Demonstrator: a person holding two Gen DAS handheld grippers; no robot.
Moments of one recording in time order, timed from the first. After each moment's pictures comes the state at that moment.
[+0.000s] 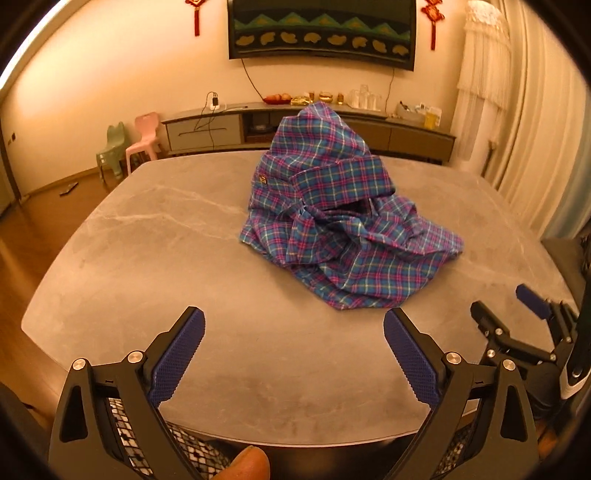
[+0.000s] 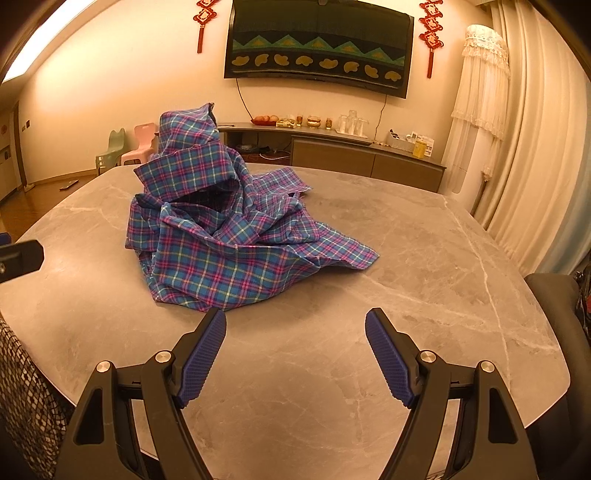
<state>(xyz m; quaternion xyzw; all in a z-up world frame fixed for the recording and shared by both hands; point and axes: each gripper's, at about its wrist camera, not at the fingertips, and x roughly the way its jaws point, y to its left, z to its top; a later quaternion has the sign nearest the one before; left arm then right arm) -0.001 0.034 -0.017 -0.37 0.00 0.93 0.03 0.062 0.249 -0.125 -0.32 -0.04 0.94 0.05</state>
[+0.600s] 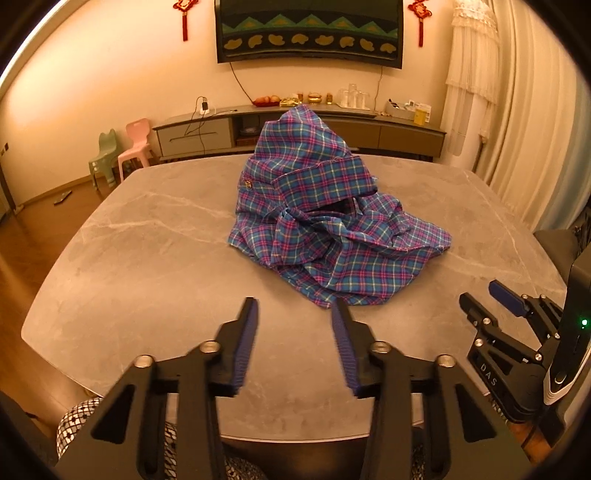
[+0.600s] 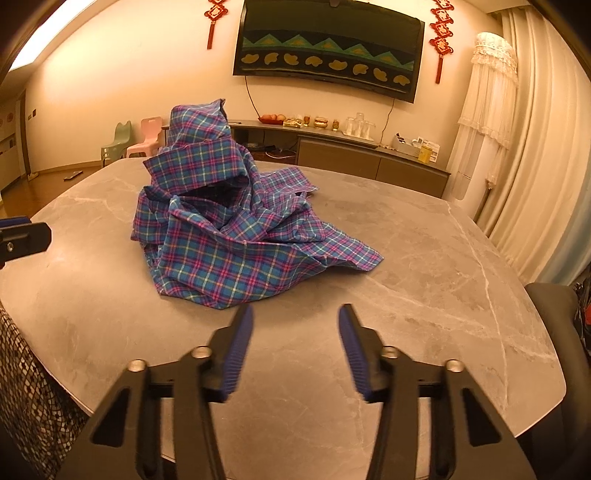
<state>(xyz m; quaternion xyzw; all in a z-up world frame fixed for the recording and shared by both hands) 0.006 0.047 -0.009 -0.37 0.02 0.93 0.05 0.064 0.241 -0.127 -0.32 -0.06 0.94 0.04</state>
